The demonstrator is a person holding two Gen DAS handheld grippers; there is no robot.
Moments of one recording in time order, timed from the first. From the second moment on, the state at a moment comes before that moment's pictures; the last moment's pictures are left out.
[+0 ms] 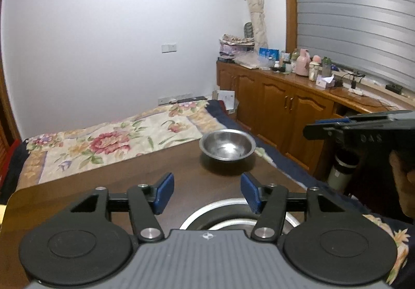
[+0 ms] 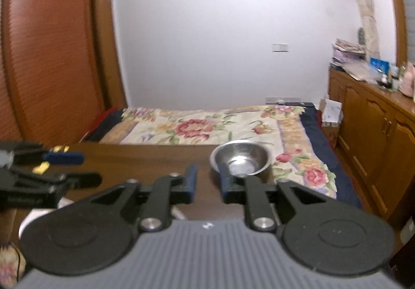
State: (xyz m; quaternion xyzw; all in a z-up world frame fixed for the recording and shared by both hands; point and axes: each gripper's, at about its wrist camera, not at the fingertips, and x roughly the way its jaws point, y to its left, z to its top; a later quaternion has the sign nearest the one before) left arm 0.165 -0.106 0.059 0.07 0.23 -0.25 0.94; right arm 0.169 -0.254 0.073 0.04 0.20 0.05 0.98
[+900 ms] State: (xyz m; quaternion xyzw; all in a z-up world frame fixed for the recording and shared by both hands) left arm 0.273 -0.161 0.072 0.07 0.23 -0.26 0.94; right arm 0.257 -0.311 0.067 0.04 0.21 0.03 0.98
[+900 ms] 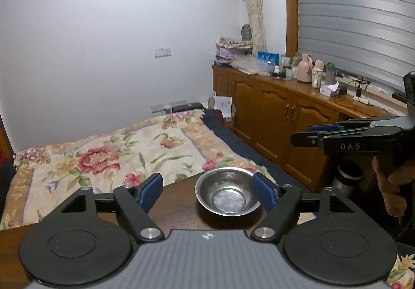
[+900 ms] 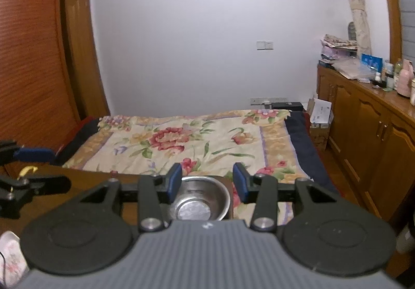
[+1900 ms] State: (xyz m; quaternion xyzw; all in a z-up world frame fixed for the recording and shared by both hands) left arm 0.410 -0.193 -0.027 0.03 0.38 -0.28 0.88; right arm 0.333 -0.332 -0.021 0.10 0.31 0.04 0.94
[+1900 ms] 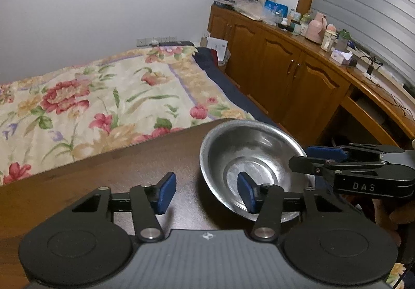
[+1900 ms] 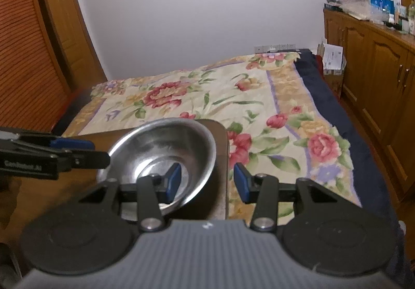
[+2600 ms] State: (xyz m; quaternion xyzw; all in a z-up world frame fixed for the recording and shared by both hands) left arm 0.412 -0.194 -0.030 0.01 0.40 -0.29 0.87; right arm 0.339 -0.332 -0.026 0.15 0.33 0.06 0.93
